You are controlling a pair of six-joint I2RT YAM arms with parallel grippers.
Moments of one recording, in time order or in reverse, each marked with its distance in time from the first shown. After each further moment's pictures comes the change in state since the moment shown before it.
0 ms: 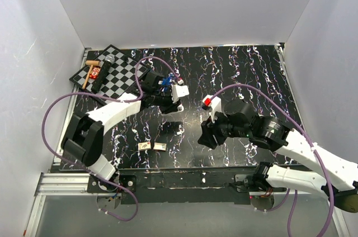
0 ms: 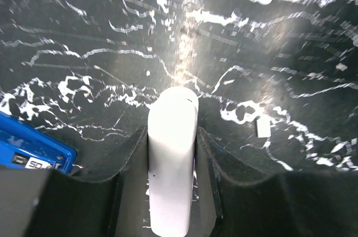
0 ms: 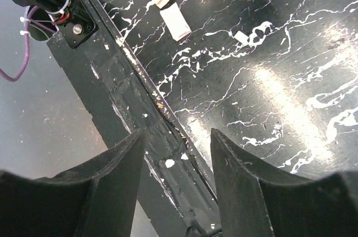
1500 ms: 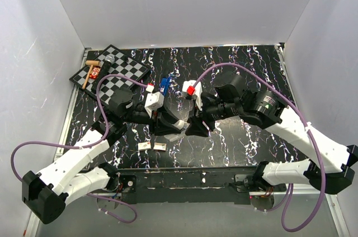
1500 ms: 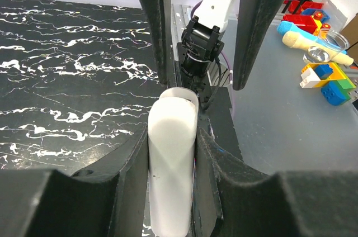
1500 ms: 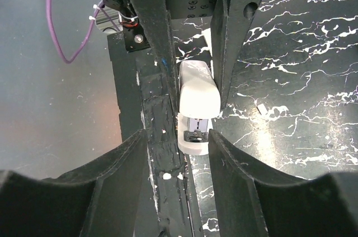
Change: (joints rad) left arm -0.074 -0.673 -0.306 0.360 0.526 -0.741; right arm -0.008 0.290 0.502 -0.183 -0.287 -0.311
